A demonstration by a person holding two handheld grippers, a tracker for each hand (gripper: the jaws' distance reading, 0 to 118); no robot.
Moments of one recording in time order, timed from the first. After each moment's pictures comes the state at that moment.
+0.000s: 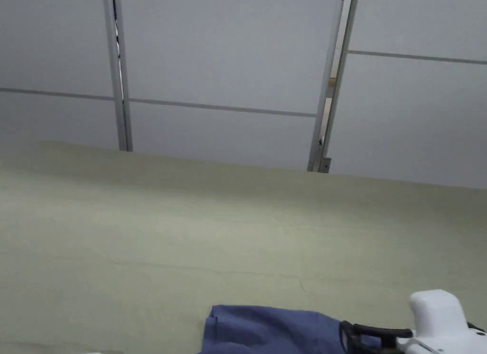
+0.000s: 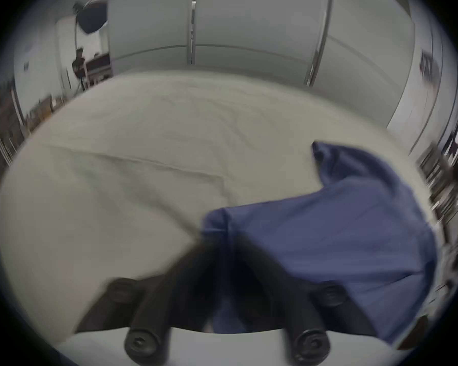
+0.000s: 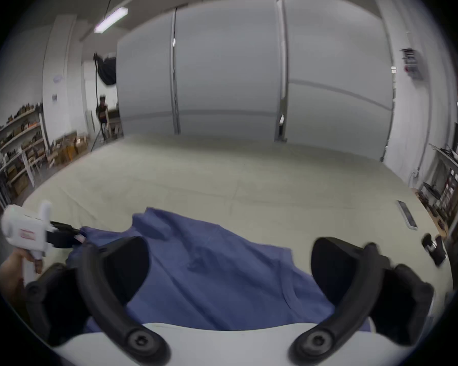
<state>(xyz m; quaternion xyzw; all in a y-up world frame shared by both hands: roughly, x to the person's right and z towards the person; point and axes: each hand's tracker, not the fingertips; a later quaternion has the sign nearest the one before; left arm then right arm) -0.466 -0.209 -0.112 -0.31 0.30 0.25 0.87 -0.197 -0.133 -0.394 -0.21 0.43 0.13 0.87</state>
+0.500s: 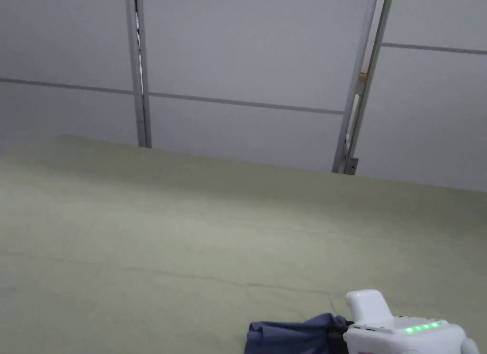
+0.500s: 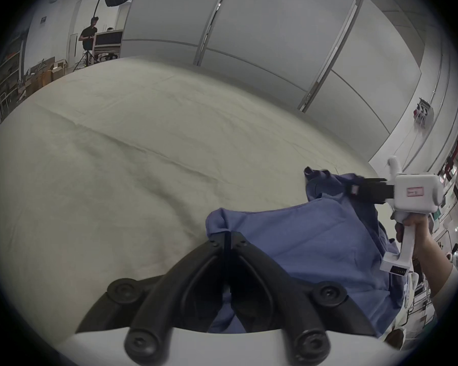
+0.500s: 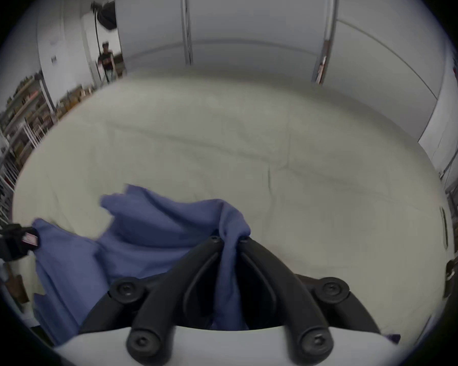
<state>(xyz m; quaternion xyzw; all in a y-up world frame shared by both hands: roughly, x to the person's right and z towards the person) -0.467 -0.206 -0.093 -0.28 0.31 0.28 0.87 -0.297 -0.210 -0.467 -0.34 0.45 0.16 0.81</state>
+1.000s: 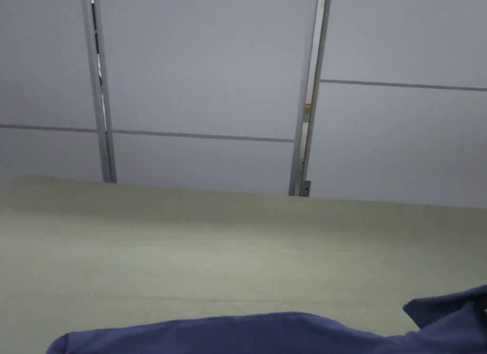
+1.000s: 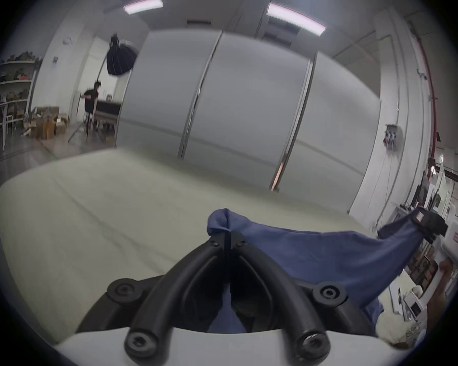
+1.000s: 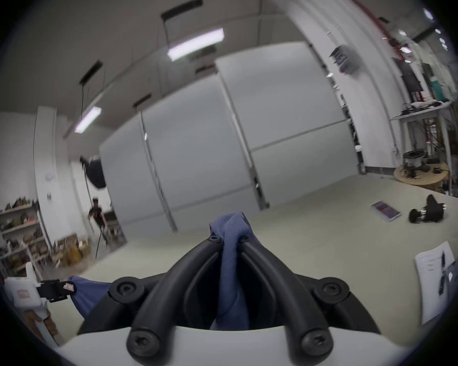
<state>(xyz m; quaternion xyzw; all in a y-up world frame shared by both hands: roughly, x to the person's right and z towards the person) -0.358 -0.077 -0.039 -0.03 0.33 0.16 0.93 0.012 -0.051 -0.342 -0.03 0.35 -0.18 0.92</state>
